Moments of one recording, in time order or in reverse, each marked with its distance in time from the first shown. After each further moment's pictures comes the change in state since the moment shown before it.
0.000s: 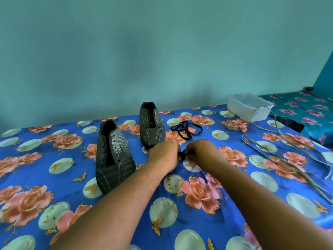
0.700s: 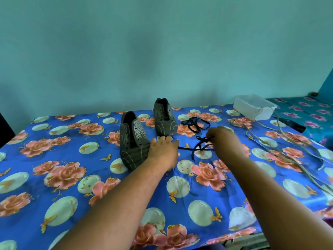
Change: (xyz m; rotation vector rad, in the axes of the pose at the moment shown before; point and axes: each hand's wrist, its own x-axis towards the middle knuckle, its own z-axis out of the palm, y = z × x) left_hand -0.064 -0.028 -0.015 0.263 -0.032 0.021; right_hand -0.045 0.001 -0.014 -0.009 0.309 0.071
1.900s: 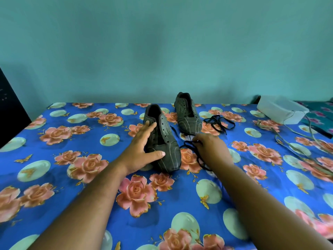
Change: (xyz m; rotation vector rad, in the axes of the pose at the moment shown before) left_hand -0.063 -0.157 0.034 -1.121 0.126 0.005; right_hand 0.014 -0.095 0.079 0.048 0.009 -0.154
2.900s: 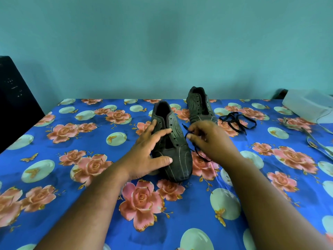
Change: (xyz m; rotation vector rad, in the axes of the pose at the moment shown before) left_hand -0.007 0.010 -0.011 0.215 -0.089 -0.052; right_hand 0.035 -0.021 0.008 0.399 0.029 -0.273
